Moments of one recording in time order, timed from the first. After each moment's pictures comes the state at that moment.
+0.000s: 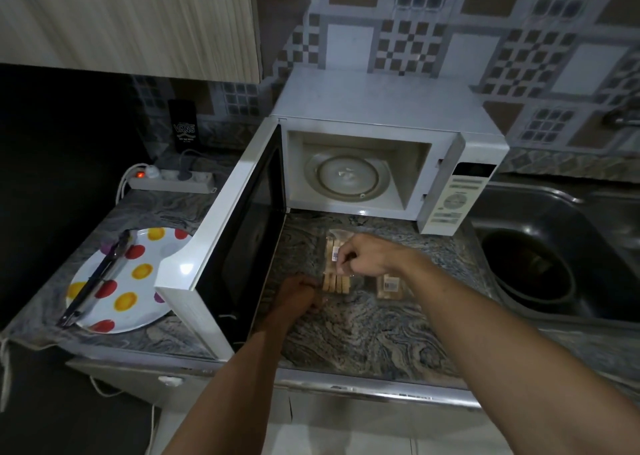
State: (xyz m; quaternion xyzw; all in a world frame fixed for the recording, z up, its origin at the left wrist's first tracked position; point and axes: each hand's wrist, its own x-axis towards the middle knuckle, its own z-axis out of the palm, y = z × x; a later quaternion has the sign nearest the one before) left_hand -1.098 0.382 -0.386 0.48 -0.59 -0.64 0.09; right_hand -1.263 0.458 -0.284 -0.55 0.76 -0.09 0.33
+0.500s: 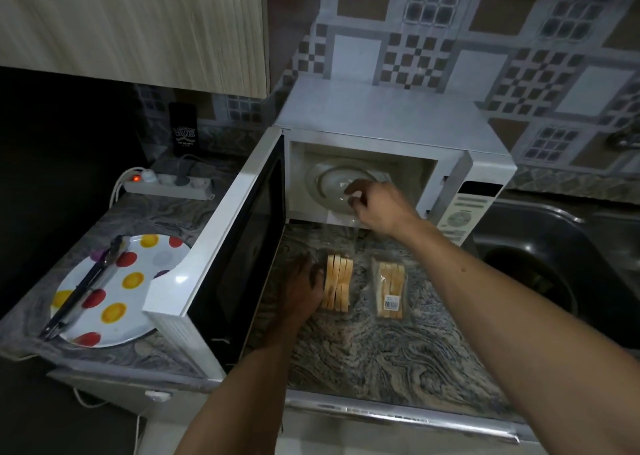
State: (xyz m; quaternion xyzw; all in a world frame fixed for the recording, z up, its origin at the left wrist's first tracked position) left_hand -1.137 0.357 -0.412 0.43 -0.81 -0.35 0.17; right_hand -1.306 0.410 -0.229 -0.53 0.83 -0.16 0.02
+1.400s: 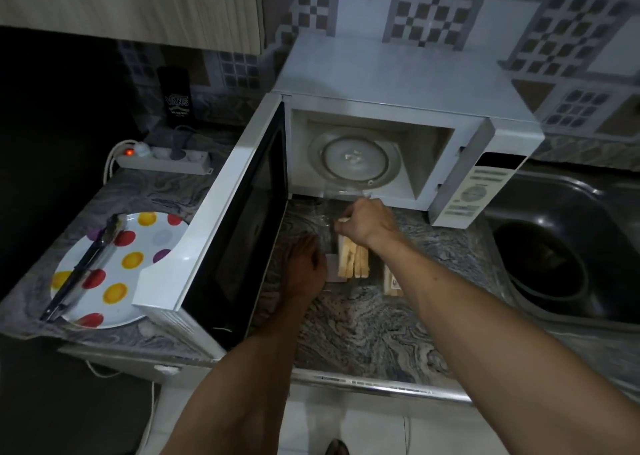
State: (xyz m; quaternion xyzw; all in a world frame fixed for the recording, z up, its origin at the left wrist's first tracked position) left_hand -1.142 0.345 -0.443 0.41 -0.83 -0.31 0.22; right_hand -1.259 0.405 -0.281 -0.39 0.90 -0.12 0.16
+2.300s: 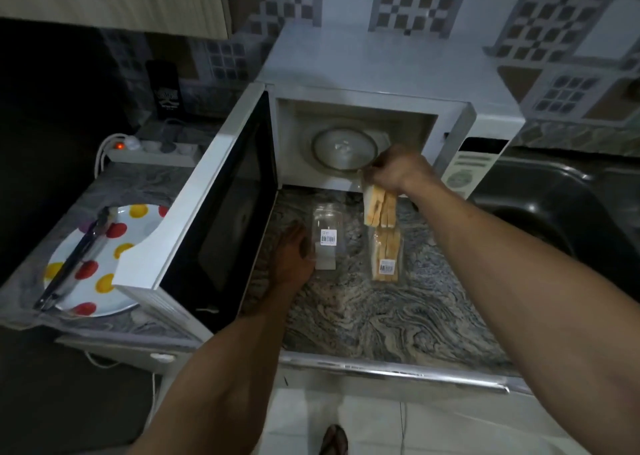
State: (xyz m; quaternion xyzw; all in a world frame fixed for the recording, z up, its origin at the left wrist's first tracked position) left_hand -1.137 0.345 -0.443 0.40 -0.82 -0.34 0.22; right_hand -1.341 0.418 -0.235 -0.36 0.91 -0.13 0.12
